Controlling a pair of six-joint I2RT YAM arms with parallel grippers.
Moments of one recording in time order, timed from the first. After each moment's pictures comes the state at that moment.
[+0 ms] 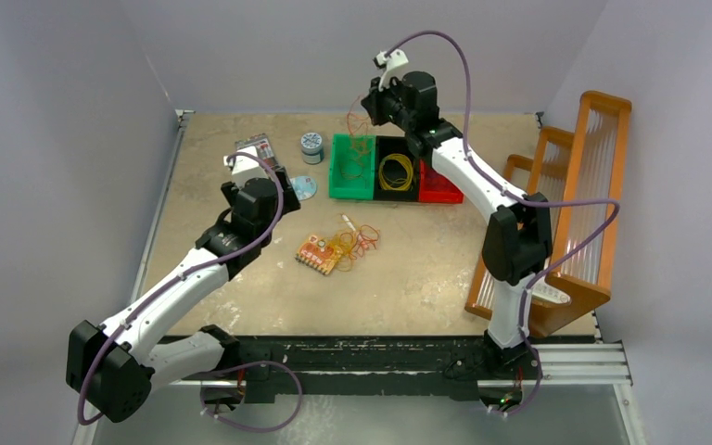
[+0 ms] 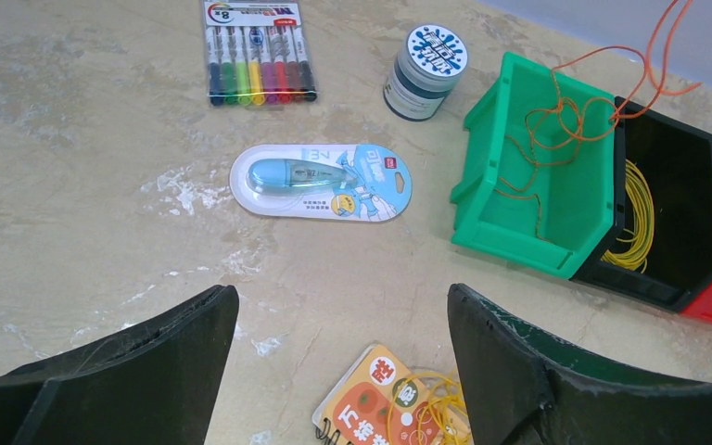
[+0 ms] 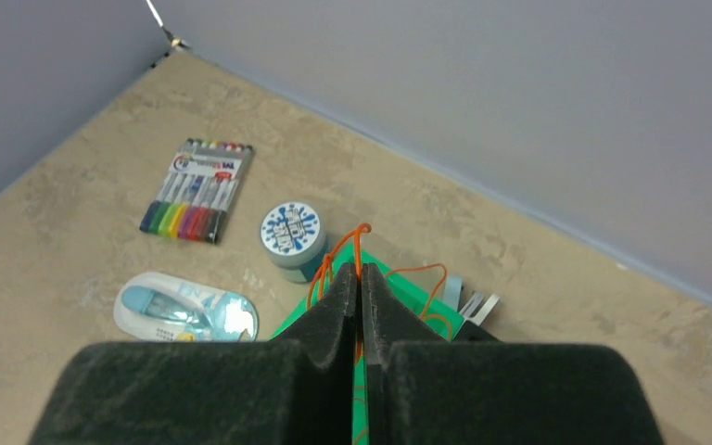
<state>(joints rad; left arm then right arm) -0.54 1.08 0.84 -0.21 -0.61 -0.52 0.45 1.96 1.80 0.00 -0.13 0.05</state>
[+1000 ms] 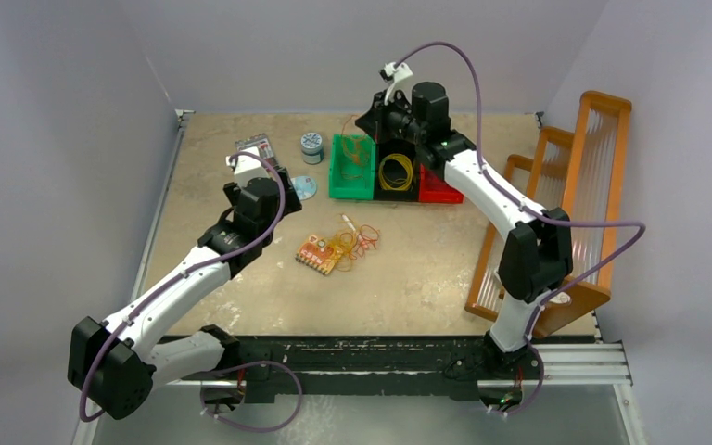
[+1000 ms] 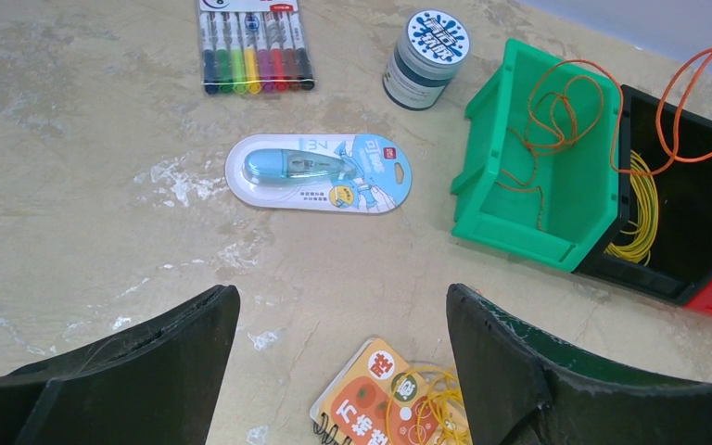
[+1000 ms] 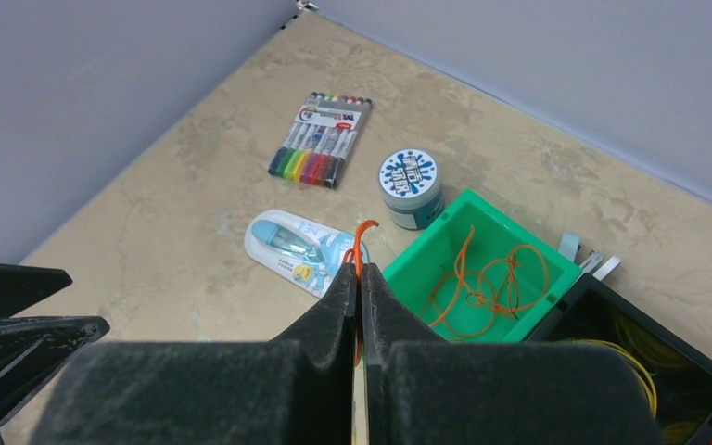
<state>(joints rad) -0.54 1.09 0.84 -0.22 -0.60 -0.54 0.45 1.80 1.61 -0.01 -0.34 0.18</state>
